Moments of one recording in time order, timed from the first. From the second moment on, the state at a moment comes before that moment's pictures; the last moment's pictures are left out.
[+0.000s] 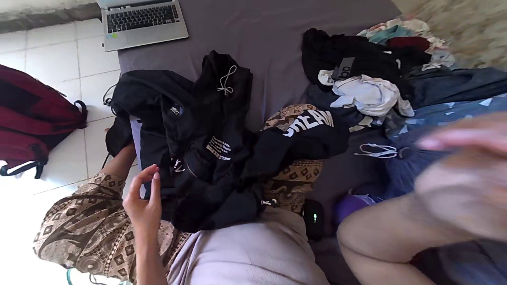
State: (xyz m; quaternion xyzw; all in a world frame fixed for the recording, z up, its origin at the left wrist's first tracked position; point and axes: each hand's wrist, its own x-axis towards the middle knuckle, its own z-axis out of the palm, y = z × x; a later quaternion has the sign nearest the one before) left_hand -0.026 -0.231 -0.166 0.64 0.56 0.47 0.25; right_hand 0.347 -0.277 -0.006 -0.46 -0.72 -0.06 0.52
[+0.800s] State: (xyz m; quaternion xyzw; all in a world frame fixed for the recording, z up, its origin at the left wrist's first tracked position) left_hand -0.057 -0.128 -0.234 0.43 0.75 0.29 0.41; right_hand 0.305 -0.206 -0.081 -0.41 -0.80 0.42 -0.15
